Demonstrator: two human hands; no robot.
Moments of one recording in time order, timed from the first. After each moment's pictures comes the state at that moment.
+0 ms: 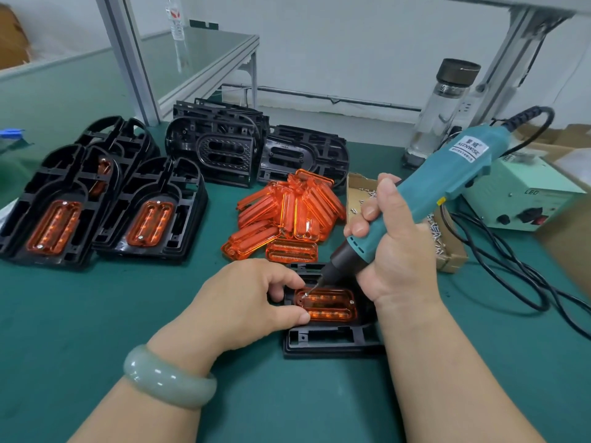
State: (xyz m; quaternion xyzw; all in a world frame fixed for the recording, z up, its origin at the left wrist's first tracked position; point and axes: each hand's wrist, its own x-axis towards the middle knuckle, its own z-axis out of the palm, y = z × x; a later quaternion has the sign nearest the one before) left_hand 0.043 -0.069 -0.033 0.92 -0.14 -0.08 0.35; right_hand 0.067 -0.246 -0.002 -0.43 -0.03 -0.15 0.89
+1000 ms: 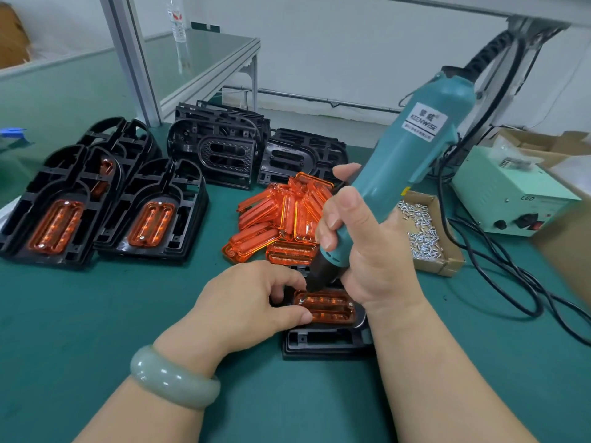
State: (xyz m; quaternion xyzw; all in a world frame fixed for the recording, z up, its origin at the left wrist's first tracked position) left_hand 0.043 -0.072 -0.032 0.94 -0.15 -0.07 0.30; right_hand 0.060 -0.228 0.011 -0.51 -0.20 -0.09 0.83
